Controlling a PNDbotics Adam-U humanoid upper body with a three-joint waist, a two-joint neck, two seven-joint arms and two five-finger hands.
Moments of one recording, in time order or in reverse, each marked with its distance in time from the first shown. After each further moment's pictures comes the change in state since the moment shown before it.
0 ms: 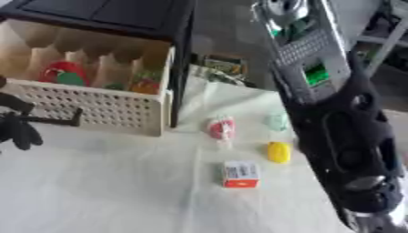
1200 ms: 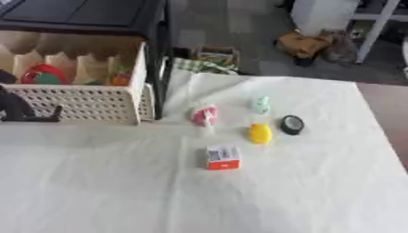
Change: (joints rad) left arm 0.053 0.103 0.045 0.000 -0.034 -0.128 0.085; right arm 0.409 -0.219 -0.136 -0.231 -0.190 -0.049 -0.260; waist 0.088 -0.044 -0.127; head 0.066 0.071
